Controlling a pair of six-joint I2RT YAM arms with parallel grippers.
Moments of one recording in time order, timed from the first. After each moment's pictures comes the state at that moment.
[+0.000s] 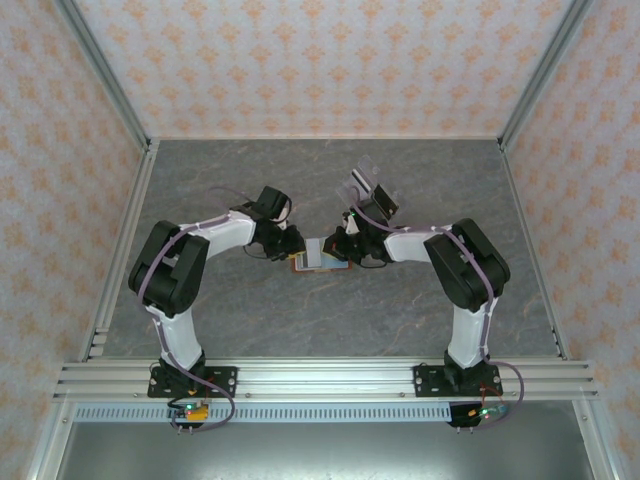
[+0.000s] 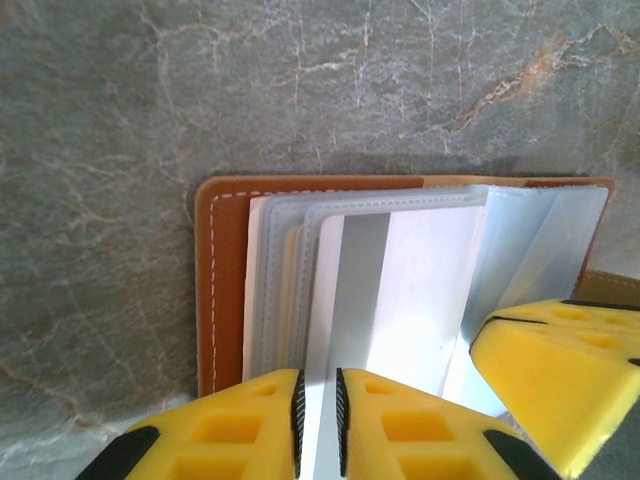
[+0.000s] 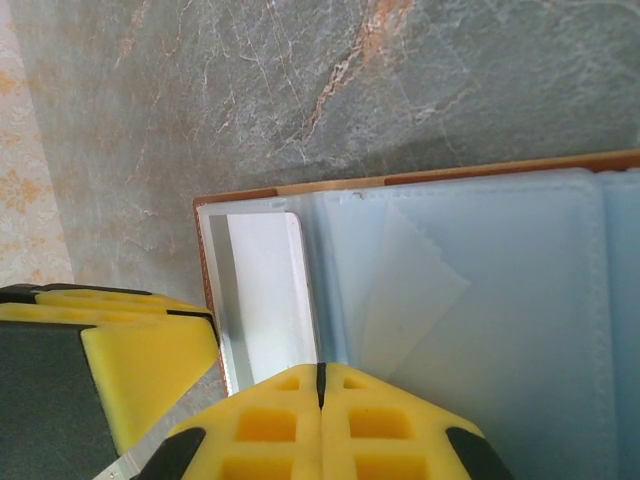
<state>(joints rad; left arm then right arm) -0.38 1.84 1.11 -0.44 0.39 -0.75 0.54 1.90 0.97 0.08 -0.54 0.90</state>
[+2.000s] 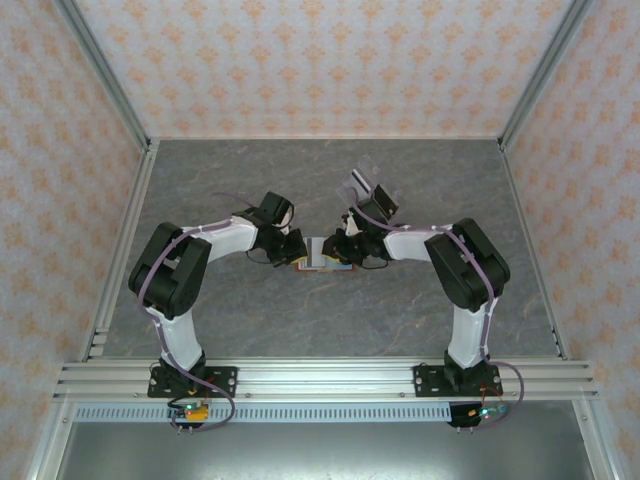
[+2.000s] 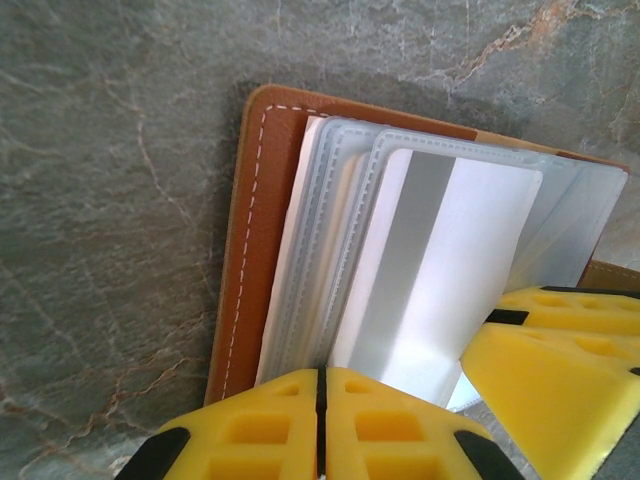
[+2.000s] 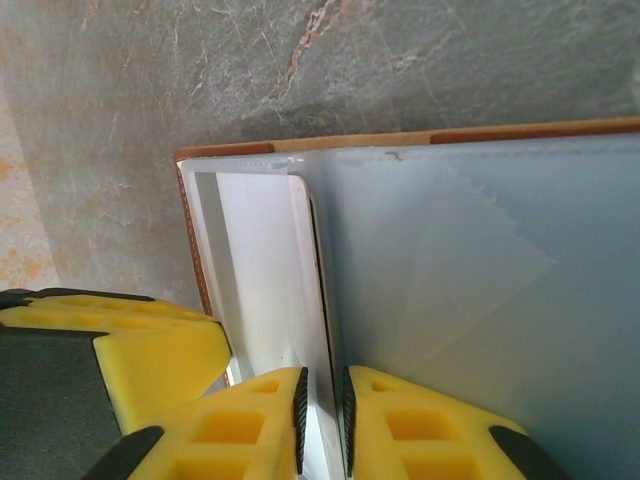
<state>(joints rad) -0.41 1.84 1.06 -0.38 0.42 -0.81 0.54 1.91 1.00 0.01 -0.57 0.86</state>
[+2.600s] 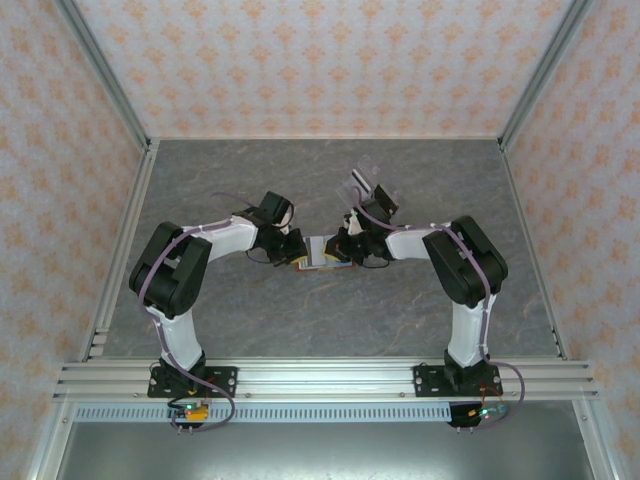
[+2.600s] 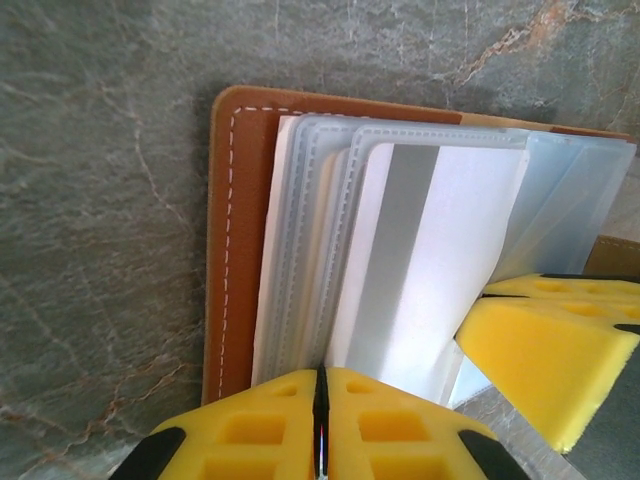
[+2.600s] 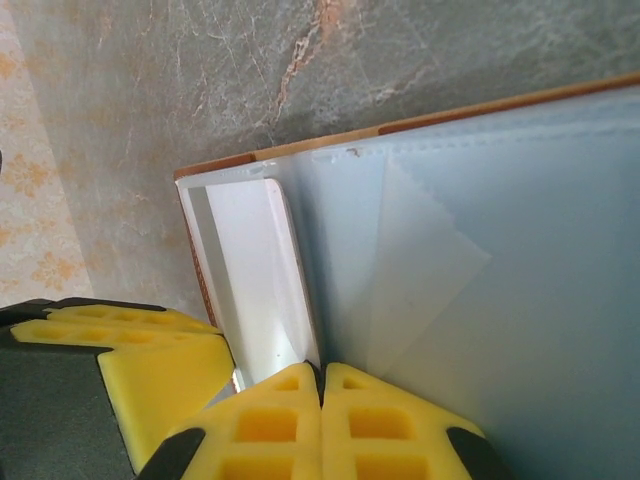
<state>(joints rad) -0.40 1.85 1.07 -0.38 0.42 -0.81 0.52 1.94 0.98 0.08 -0.62 0.89</state>
